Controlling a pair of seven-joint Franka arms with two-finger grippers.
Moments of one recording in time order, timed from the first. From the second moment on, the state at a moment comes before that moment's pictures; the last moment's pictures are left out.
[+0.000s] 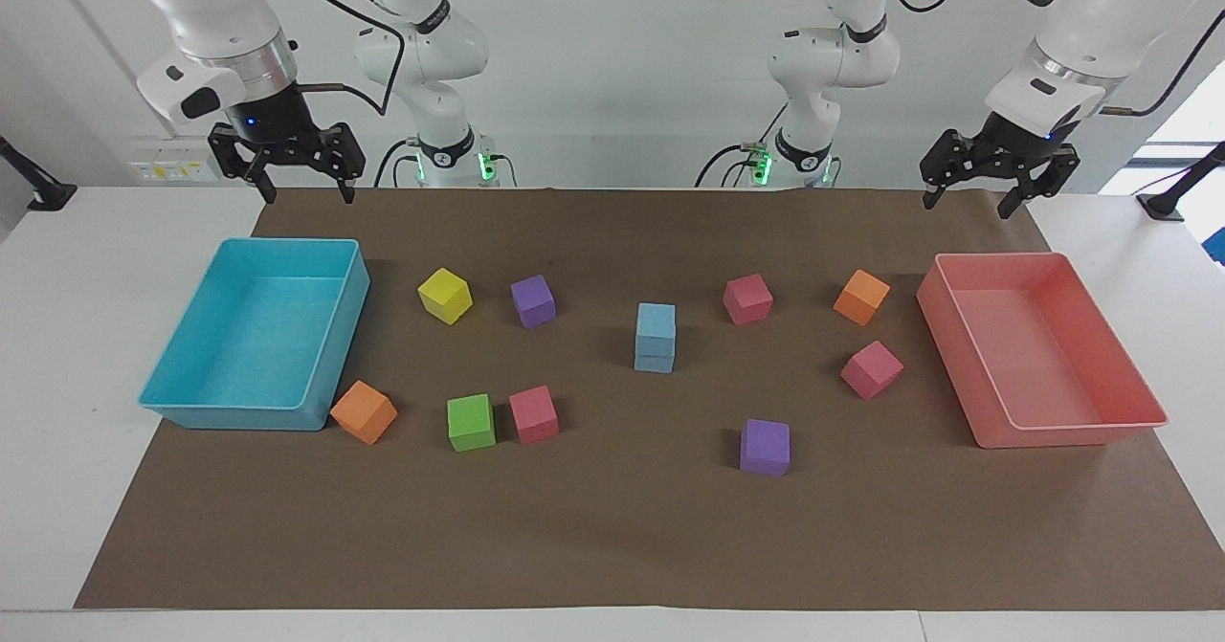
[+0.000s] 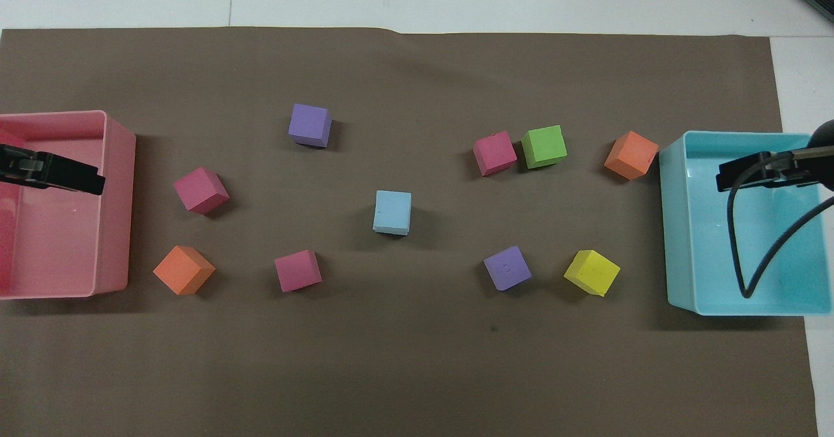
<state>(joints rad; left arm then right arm) -0.10 0.00 0.03 -1.51 -0.03 1.52 0.13 0.11 -0.04 -0.10 -1.56 -0.05 1.53 -0.03</state>
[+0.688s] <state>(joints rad) -0.10 0.00 0.03 -1.51 -0.02 1.53 0.13 0.12 -0.05 -0.09 -1.56 -0.05 1.48 -0.03</state>
